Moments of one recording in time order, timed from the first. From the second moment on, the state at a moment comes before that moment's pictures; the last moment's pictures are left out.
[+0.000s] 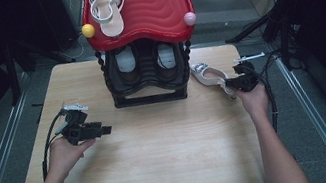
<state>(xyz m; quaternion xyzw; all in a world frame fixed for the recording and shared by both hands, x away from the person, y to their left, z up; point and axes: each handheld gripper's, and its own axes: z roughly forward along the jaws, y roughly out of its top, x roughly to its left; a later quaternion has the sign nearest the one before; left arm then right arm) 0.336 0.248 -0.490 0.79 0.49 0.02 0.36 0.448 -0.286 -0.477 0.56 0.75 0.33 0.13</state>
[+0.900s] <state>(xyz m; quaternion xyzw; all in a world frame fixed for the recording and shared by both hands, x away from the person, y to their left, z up) 0.337 0.251 -0.490 0.79 0.50 0.02 0.36 0.444 -0.245 -0.482 0.60 0.72 0.34 0.10</state>
